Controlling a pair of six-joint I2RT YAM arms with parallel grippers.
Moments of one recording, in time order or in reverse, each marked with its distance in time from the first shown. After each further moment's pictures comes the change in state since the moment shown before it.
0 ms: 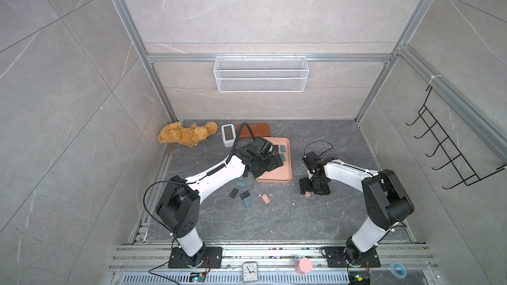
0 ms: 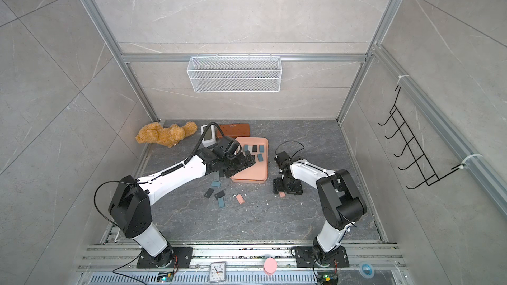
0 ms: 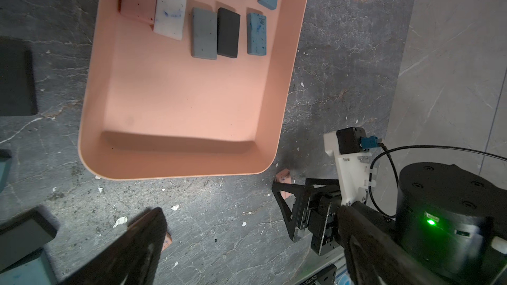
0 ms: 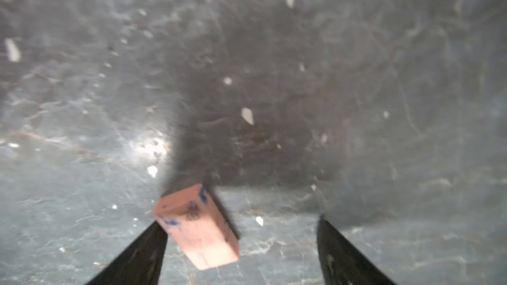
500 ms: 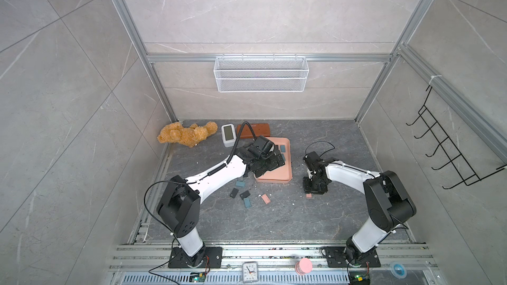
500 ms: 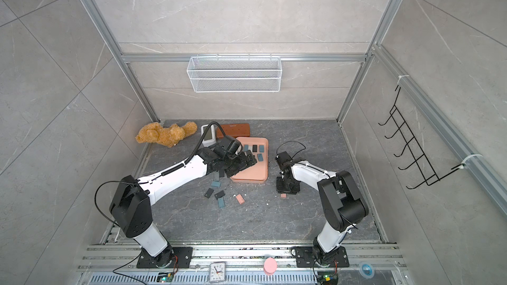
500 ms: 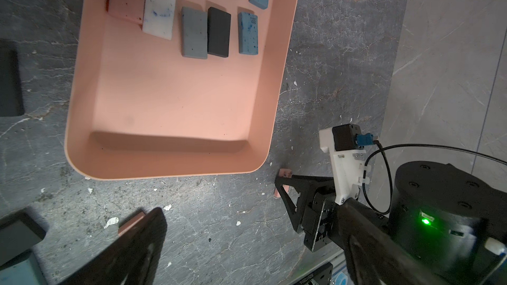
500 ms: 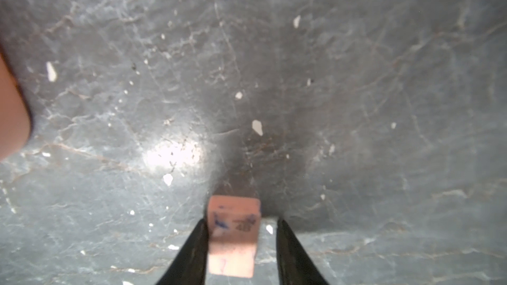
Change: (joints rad) left arm -0.012 0.006 0.015 -0.001 -0.002 -0.008; right arm -0.003 -0.025 -0.040 0.059 -0.008 0.026
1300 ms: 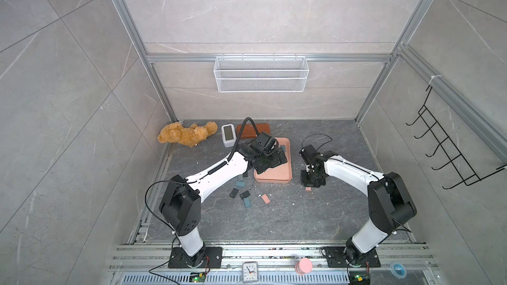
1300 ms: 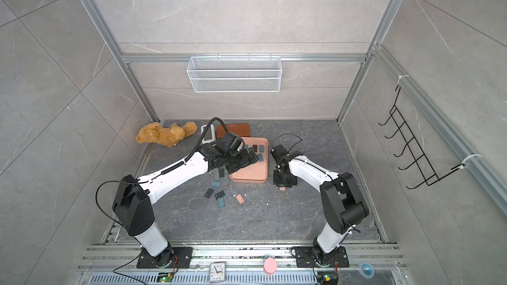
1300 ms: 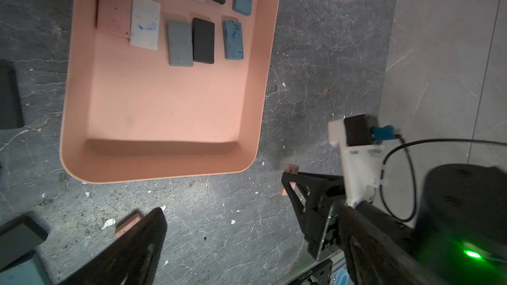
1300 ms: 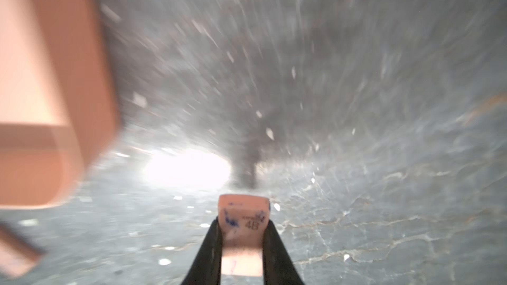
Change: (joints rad) left arm 0.011 0.033 0.101 -0.066 0.019 0.060; right arm 0.046 -0.007 0.234 -0.154 0.067 0.039
